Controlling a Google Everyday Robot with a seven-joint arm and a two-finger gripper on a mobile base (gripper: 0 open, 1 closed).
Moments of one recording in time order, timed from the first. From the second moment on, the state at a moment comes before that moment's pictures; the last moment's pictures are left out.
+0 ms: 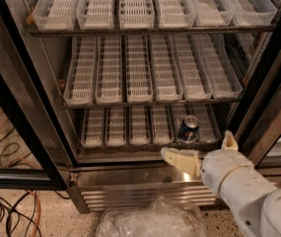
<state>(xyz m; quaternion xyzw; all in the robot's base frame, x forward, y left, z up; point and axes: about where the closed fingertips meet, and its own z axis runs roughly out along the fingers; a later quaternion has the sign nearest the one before) 0.458 -0.146 0.797 -0.12 0.81 0.08 0.56</state>
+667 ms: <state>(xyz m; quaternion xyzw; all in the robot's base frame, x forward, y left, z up) 0.444 -0.128 0.743 -0.11 0.82 0.11 0.55</state>
